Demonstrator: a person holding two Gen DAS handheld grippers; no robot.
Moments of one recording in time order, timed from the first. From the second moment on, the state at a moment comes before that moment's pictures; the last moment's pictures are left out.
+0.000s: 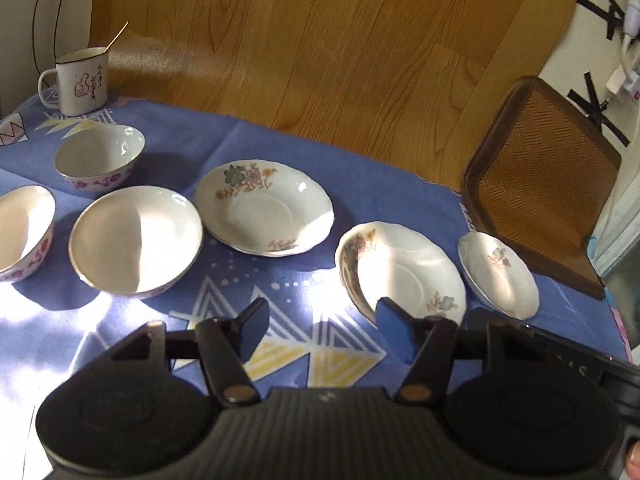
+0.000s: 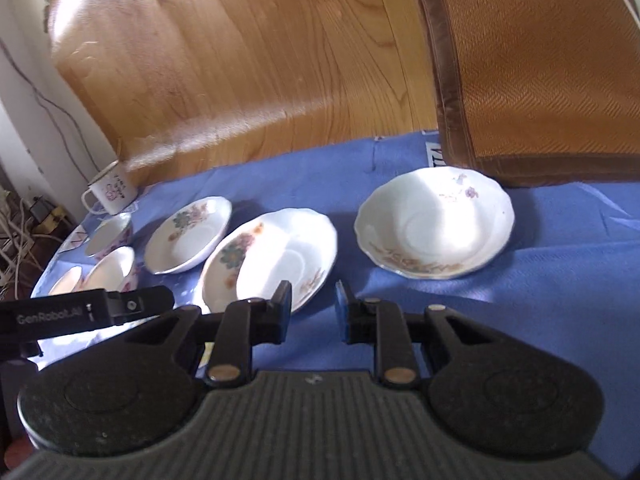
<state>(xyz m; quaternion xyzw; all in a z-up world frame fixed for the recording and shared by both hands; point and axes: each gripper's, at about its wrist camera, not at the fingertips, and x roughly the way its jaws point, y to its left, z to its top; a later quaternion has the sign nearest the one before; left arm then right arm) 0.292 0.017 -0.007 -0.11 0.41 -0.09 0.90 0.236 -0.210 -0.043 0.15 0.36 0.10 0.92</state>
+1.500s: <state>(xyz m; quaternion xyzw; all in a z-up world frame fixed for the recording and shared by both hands) 0.181 -0.167 -0.031 -0.03 0.42 -0.22 0.88 0.096 -0.350 -0.059 0.21 0.33 -0.01 0.92</state>
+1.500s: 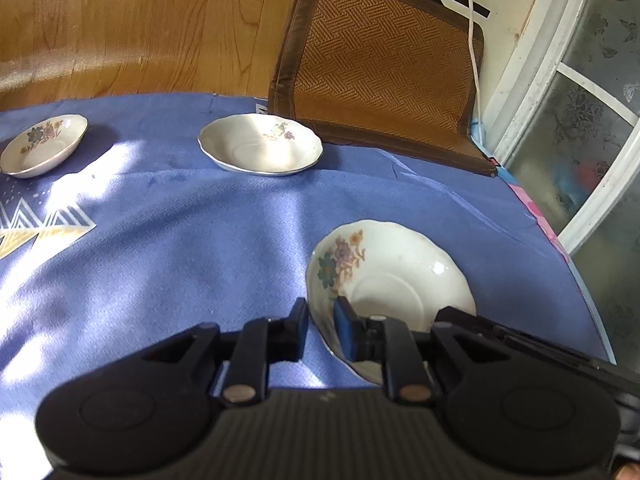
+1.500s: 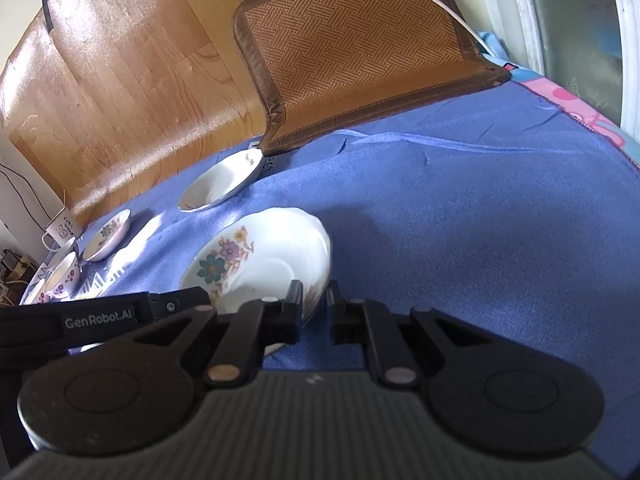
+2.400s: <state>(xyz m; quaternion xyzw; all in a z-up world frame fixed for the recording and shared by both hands) 0.365 -0.100 -0.020 -0.11 0.48 -0.17 0.85 0.273 -0.344 -0.024 0.21 0.41 0.05 0.89</state>
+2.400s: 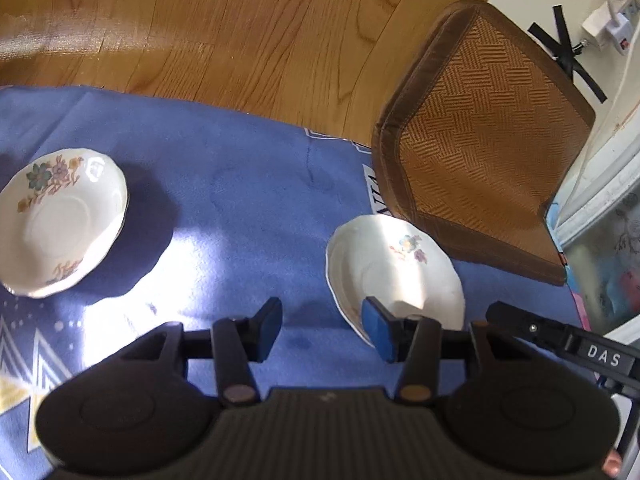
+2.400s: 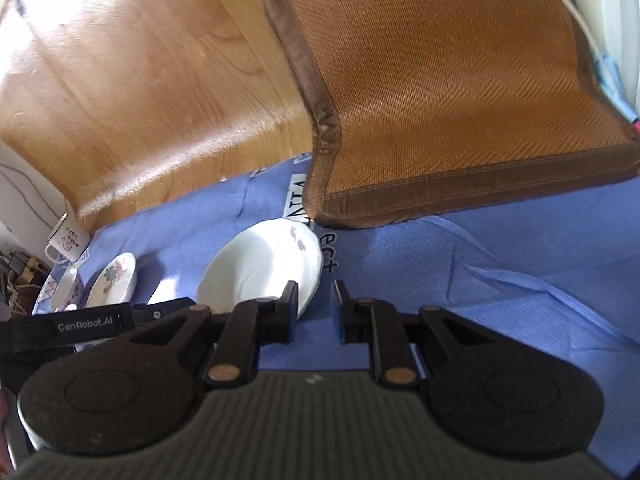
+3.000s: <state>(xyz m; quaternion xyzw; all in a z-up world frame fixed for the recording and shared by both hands) 0.350 -0.086 -0.022 -0.14 0.47 -0.18 0.85 0.284 -0.322 -0.030 0.23 0.46 0.08 0.85</state>
